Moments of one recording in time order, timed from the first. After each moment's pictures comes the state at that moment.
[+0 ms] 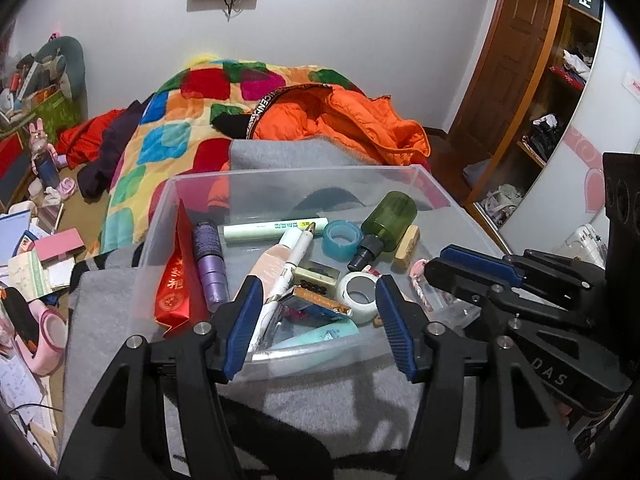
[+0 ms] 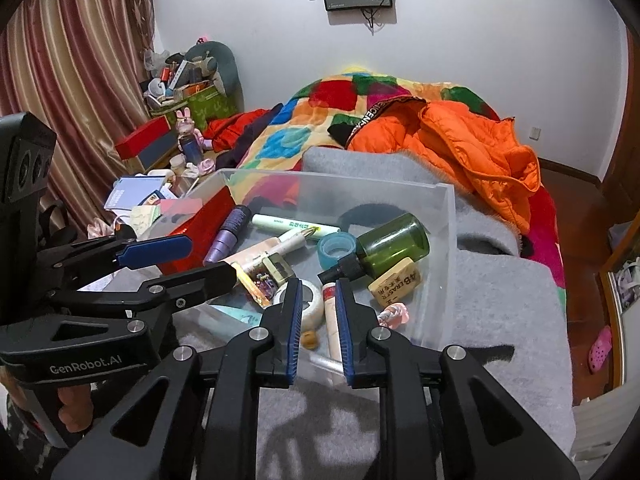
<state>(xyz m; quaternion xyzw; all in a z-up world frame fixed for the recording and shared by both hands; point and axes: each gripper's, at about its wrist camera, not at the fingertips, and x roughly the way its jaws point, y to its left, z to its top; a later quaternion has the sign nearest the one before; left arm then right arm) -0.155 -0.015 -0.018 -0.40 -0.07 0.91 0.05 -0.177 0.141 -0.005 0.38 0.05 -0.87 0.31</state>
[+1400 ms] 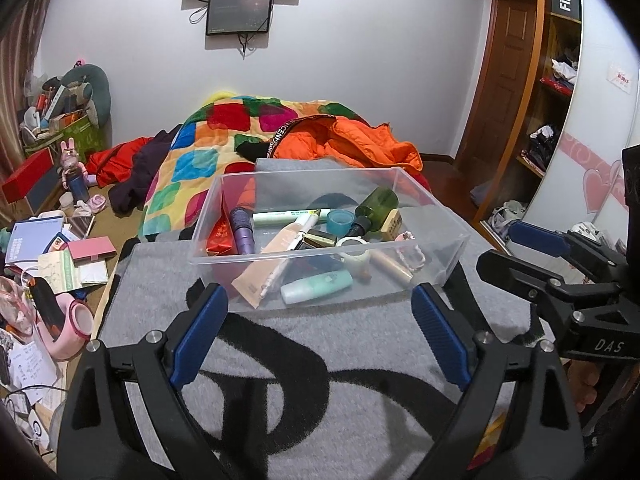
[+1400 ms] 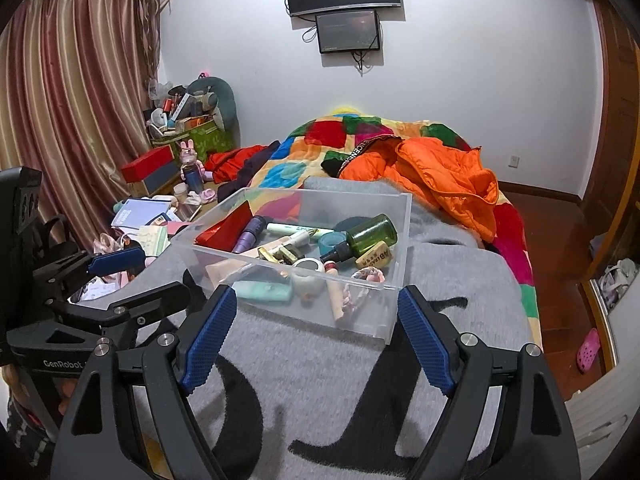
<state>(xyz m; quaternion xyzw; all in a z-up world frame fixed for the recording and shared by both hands) -0.054 -0.006 0.000 -0.33 -0.05 0.94 0.01 -0.090 0.186 0.023 0.31 0.04 -0.90 0.29</state>
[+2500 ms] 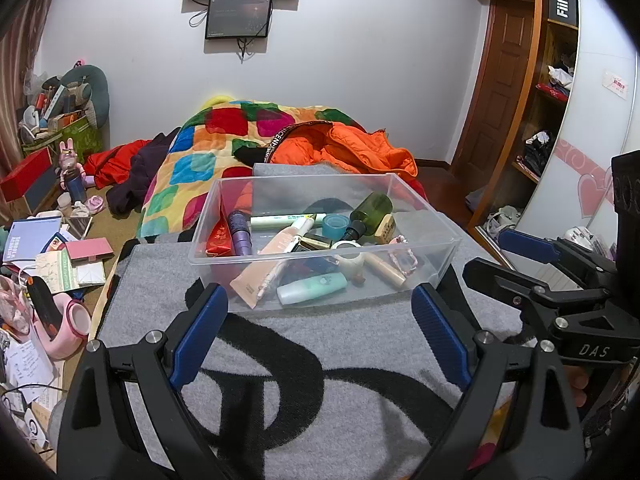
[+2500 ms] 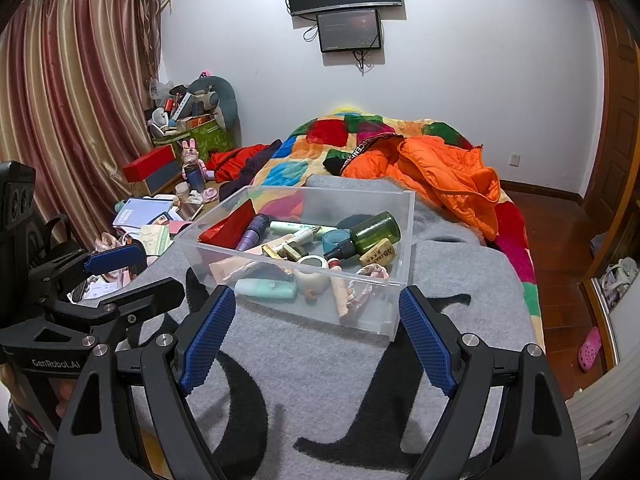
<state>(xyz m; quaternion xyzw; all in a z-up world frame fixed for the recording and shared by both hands) -0.047 -0.006 0.006 -0.32 -0.06 0.94 0.02 -0.086 0.183 0.023 0.31 0.04 -0.90 0.29</state>
